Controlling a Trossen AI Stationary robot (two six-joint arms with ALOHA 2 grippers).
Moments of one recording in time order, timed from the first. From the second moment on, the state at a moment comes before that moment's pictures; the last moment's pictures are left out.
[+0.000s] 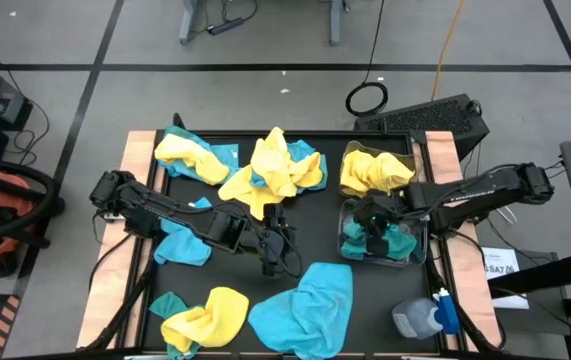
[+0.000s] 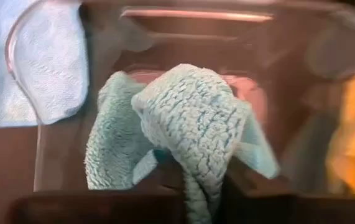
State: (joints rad) left arm -0.31 1.72 1.44 -0.53 -0.40 0.00; right arm 0.08 1.14 0.73 -0.77 -0.01 0.21
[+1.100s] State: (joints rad) left arm -0.31 1.77 1.44 -0.43 -0.17 -0.02; right arm 0.08 1.18 0.65 -0.63 -0.09 0.22
